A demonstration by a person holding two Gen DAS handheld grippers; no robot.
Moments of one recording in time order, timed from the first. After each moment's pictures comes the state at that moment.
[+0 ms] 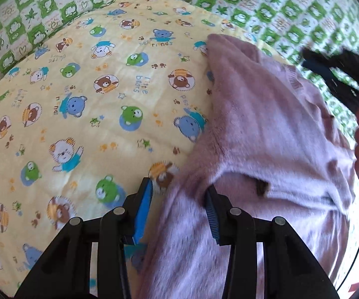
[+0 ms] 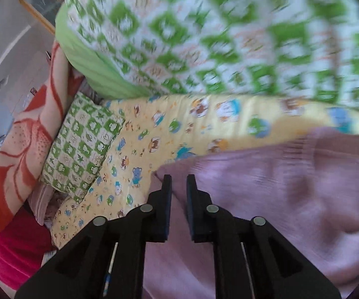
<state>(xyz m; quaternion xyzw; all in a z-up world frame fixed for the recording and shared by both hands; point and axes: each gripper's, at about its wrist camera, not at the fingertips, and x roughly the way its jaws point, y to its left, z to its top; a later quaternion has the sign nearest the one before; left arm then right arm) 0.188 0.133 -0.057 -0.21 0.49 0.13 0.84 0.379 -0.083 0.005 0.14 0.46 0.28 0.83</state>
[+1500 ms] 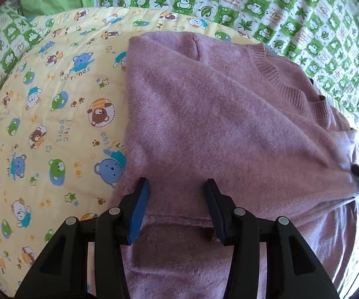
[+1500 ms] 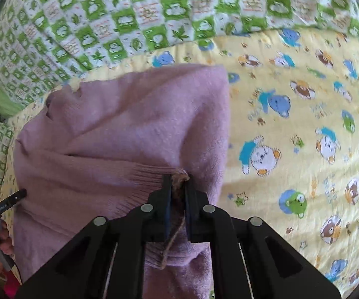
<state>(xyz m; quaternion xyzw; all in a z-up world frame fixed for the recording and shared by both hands) 0.259 0.071 -0.052 -0.13 0.51 0.09 0.85 0.226 -0.364 -0.008 0.11 0.48 -0.03 0.87</state>
